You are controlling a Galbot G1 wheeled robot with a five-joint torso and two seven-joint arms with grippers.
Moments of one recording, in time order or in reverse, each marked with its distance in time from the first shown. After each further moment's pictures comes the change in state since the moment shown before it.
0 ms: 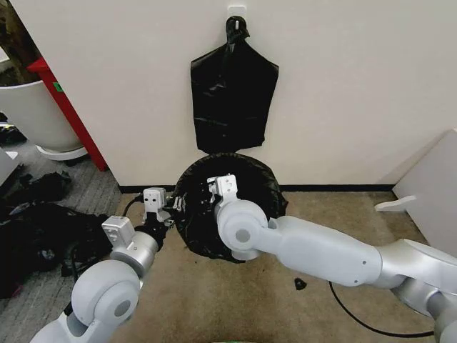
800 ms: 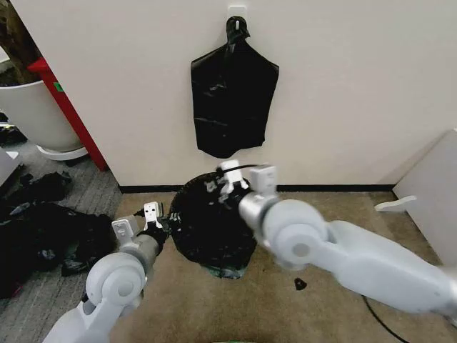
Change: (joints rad) left arm -0.051 -0.042 0.009 0.129 -0.249 0.107 -0.184; right arm -0.240 -0.318 0.330 0.266 -0.326 0.072 -0.580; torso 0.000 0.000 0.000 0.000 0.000
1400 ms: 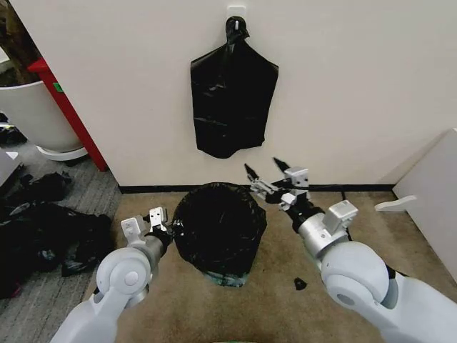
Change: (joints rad) left arm -0.049 -0.017 0.030 0.088 -0.071 0.048 -0.062; right arm -0.596 -0.031 0.415 0.069 -0.604 0.206 -0.140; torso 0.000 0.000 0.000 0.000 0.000
